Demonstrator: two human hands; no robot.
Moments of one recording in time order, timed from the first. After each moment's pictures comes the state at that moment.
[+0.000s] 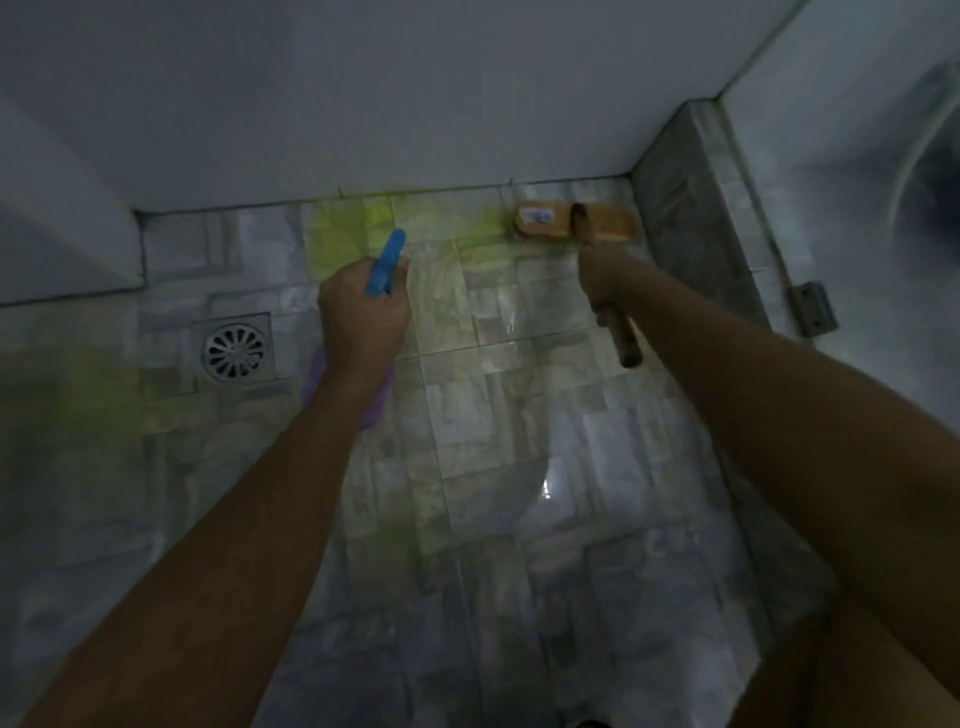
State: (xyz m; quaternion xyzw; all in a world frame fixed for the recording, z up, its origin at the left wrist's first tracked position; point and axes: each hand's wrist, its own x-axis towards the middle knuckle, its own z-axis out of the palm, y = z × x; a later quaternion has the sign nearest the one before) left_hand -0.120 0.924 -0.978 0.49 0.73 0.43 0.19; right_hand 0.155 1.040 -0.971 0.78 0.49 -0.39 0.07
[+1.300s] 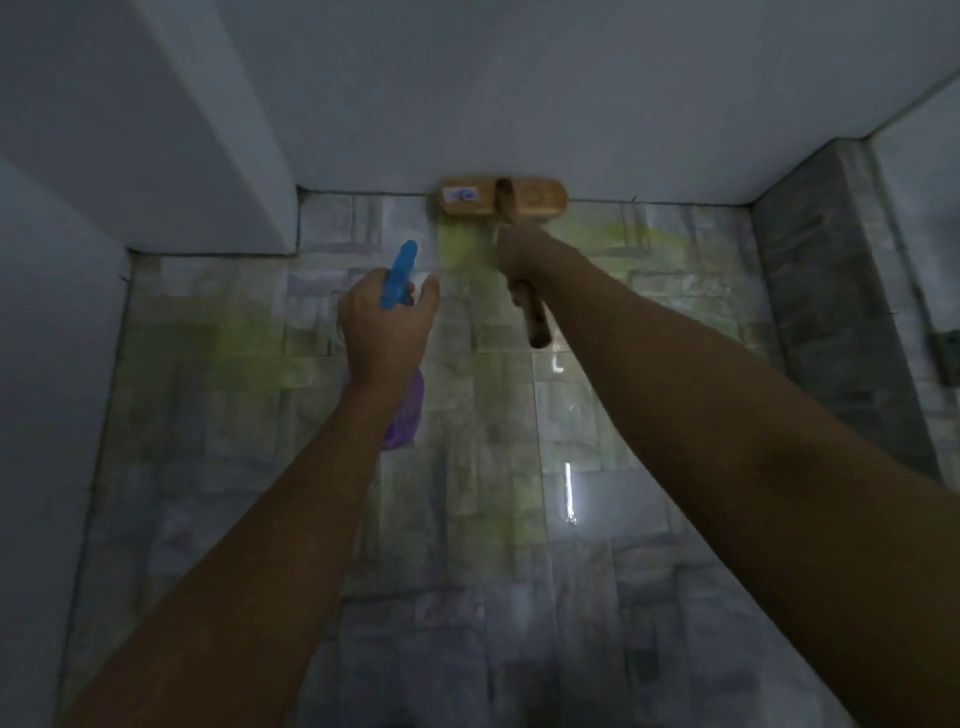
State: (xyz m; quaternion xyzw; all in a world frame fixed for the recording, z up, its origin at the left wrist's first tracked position) left_hand -0.227 0.863 -0.976 0.40 0.77 0.48 0.15; right_hand -0.098 0.993 -0.924 0.67 0.62 -0.41 0.05
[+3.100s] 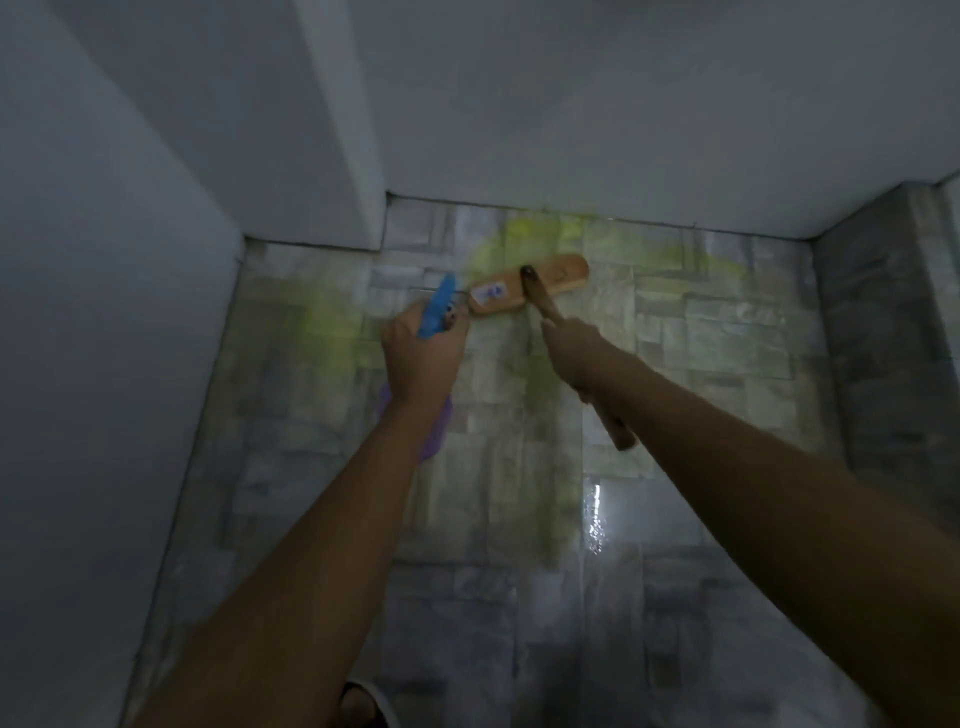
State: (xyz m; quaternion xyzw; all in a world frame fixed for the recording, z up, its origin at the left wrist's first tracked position) left_hand -0.241 0.815 -0.965 0.30 0.80 0.47 0.22; right_hand -0.080 0.896 -0.925 0.64 0.63 -0.43 0.08
